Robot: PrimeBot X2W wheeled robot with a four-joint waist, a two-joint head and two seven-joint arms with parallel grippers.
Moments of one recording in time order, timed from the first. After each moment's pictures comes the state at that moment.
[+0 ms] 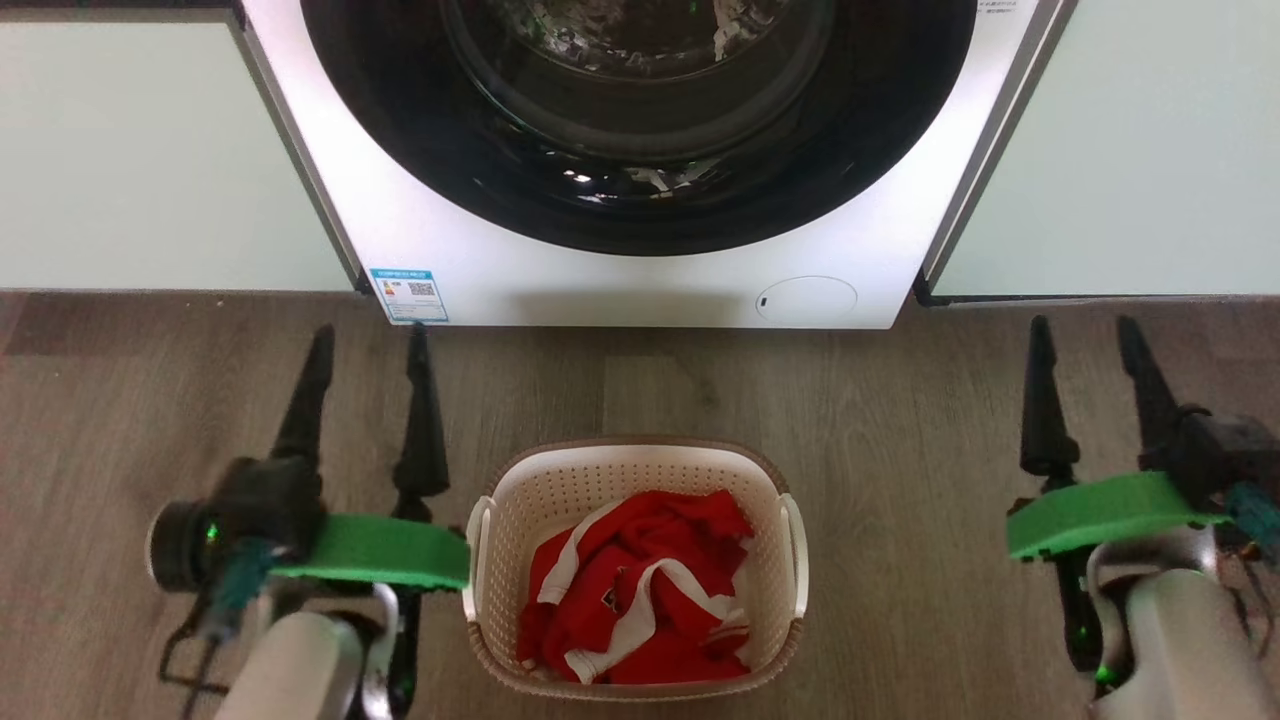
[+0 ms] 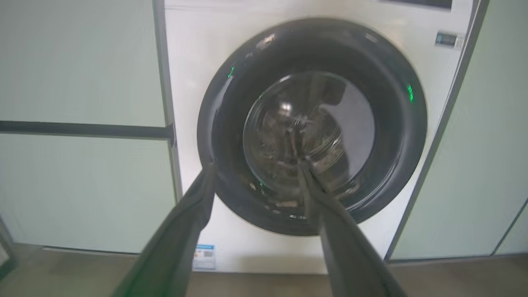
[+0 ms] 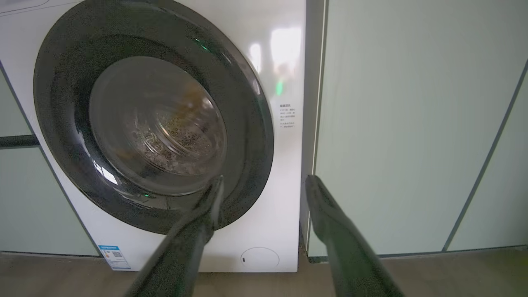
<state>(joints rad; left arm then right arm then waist) -0.09 0.20 -0.38 -0.07 -0.29 0.31 -0.23 -0.11 -0.04 -0.04 0.08 0.17 0.12 -0.23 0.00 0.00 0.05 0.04</state>
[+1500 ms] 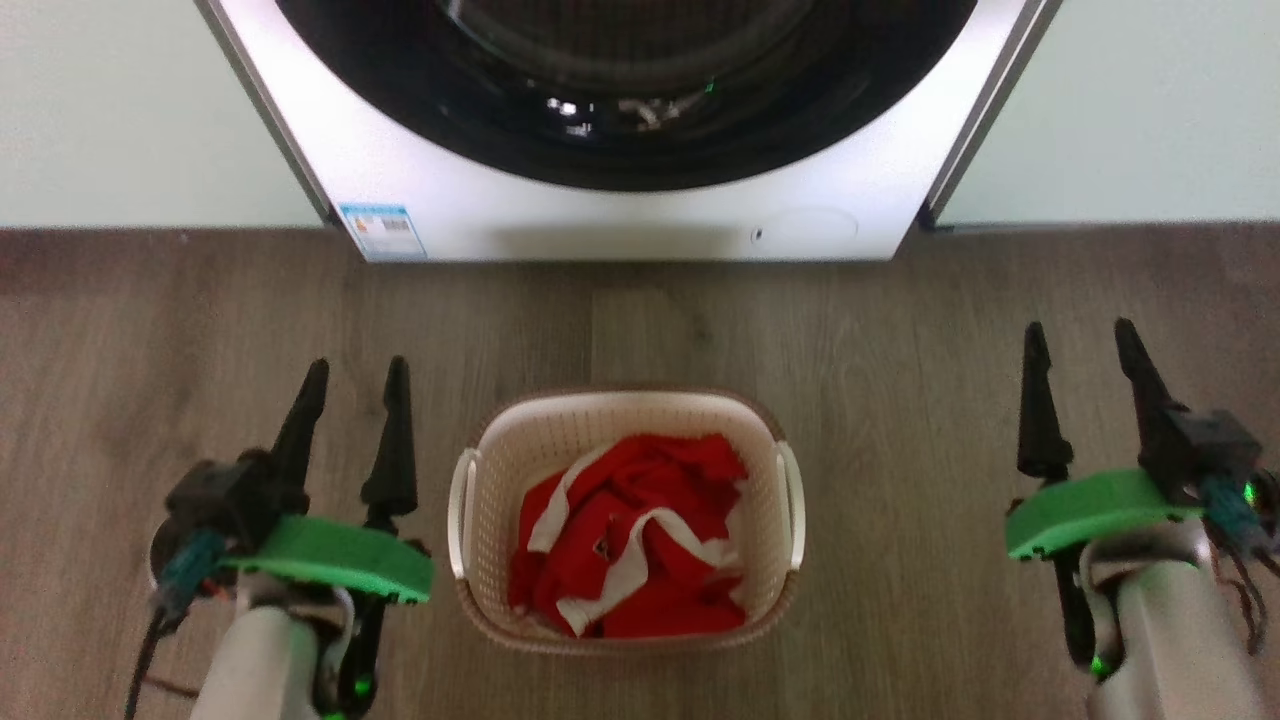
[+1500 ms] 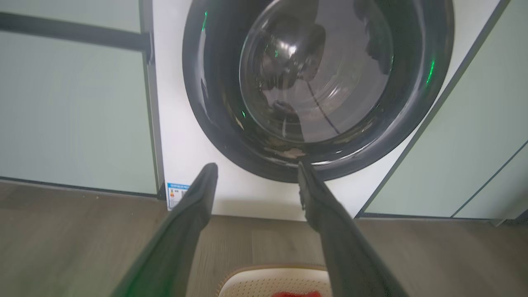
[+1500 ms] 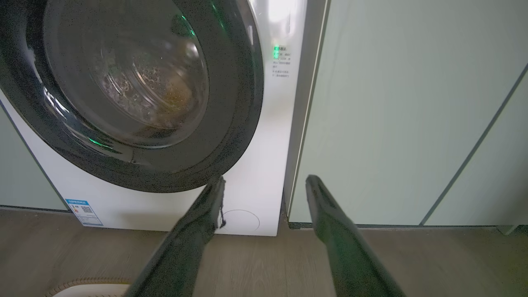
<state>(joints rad) -0.09 0.05 -0.11 0.15 -0.29 -0.08 -0.26 -0.14 -0.04 -0.06 0.15 0.06 0.12 -0.25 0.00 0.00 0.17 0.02</state>
